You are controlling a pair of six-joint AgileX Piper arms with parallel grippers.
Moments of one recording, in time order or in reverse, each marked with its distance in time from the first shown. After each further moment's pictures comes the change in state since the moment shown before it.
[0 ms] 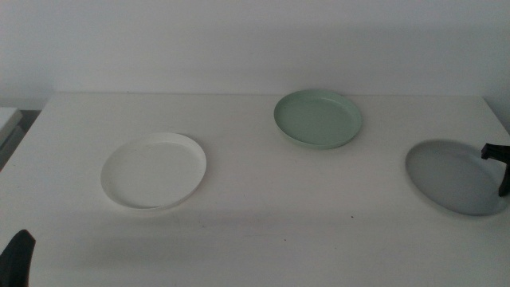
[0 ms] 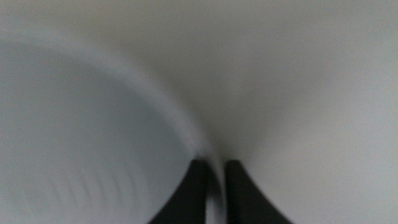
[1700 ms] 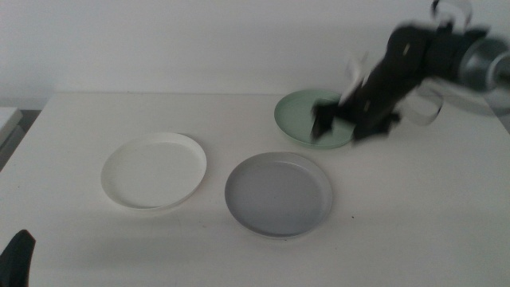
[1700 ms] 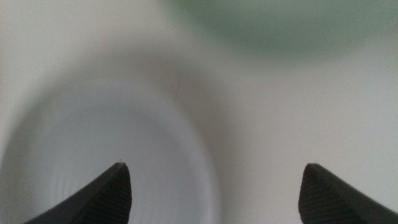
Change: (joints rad) left arm 0.000 0.000 0.000 0.000 -0.001 0.000; right arm 0.616 -0.083 -0.140 0.182 -0.116 0.007
